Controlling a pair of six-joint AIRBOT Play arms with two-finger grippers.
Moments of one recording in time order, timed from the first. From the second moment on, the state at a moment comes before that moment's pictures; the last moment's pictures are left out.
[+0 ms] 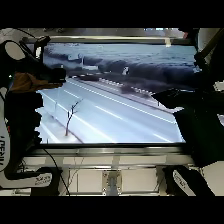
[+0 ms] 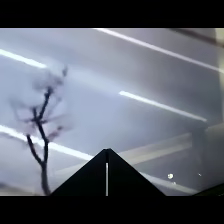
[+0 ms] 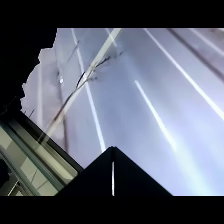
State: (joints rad) left arm -0.04 -1.41 1.65 1.24 -1.42 -1.44; right arm -0.08 -0.80 1.02 -0.66 1.27 1.03
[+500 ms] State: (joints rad) left arm -0.02 -1.45 1.65 1.45 -1.28 -1.43; right arm -0.07 -0.80 1.02 -0.65 1.16 1.03
